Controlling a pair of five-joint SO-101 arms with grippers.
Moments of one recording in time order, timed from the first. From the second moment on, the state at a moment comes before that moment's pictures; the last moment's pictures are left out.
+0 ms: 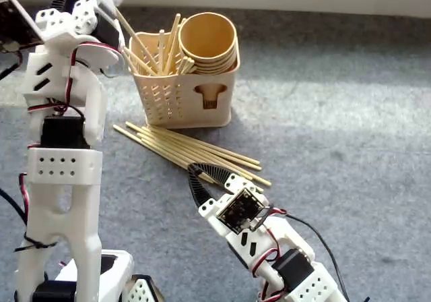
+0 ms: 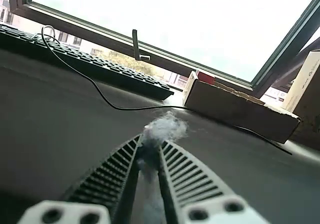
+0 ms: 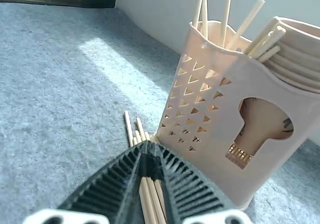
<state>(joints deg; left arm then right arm) -5.2 -30.7 18.9 9.5 23.9 -44.4 -104.3 96.0 23.7 18.9</state>
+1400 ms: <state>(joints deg) 0.2 -51.8 31.9 31.3 7.0 -44.4 -104.3 96.0 23.7 18.9</state>
